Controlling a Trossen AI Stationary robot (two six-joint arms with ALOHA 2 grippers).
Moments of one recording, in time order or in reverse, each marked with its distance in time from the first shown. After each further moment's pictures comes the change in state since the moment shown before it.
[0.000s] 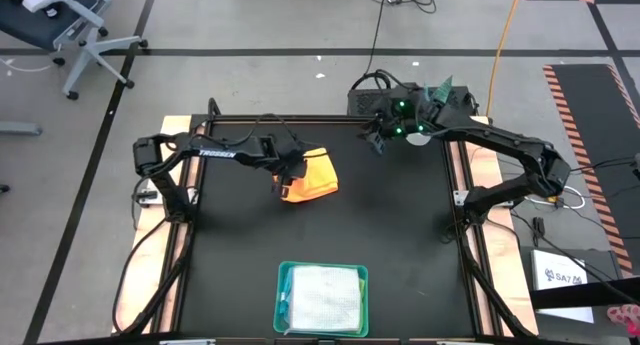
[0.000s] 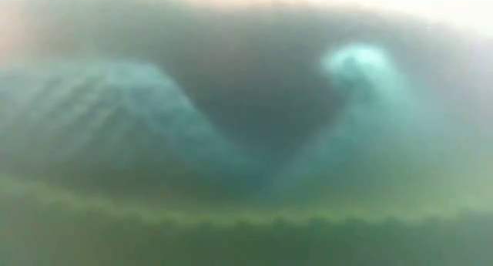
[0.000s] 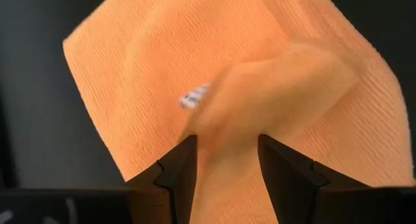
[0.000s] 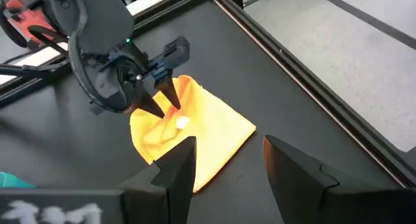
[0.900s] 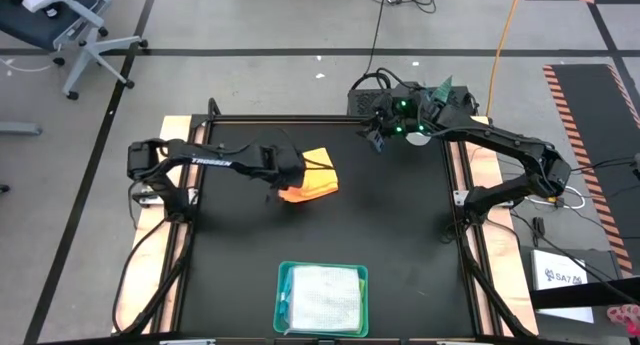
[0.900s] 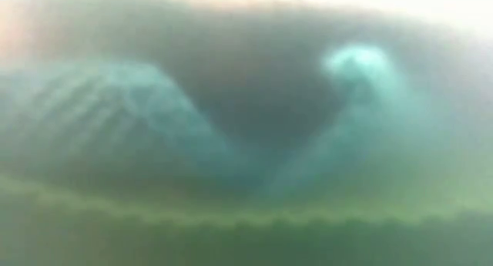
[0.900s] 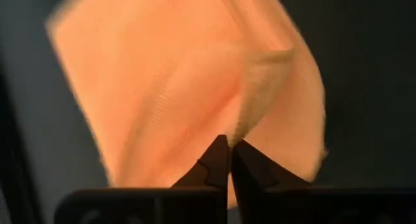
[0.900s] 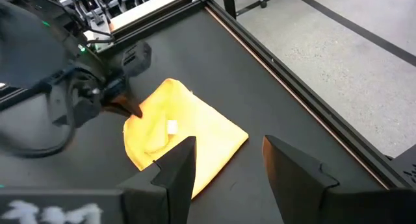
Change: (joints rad) left arm -0.142 -0.046 0.060 -0.224 -0.130 -0.157; right arm 0.000 -0.004 0.000 0.027 0.031 -0.001
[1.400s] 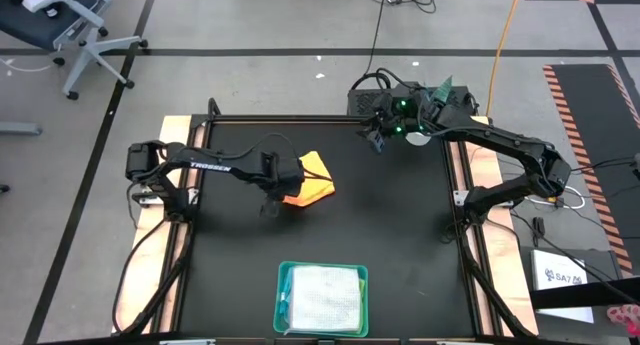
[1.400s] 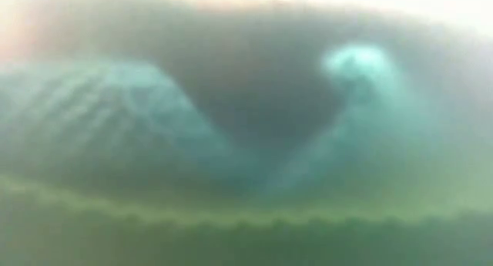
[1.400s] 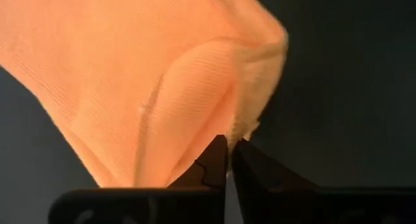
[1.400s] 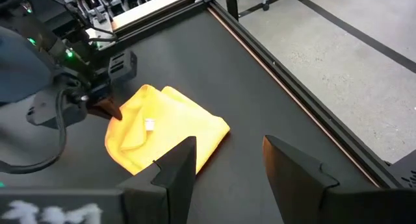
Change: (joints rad) left arm -0.062 -0.009 0.007 -0.132 0.072 -0.127; right arm 0.000 0.000 0.000 0.007 -0.006 -0.026
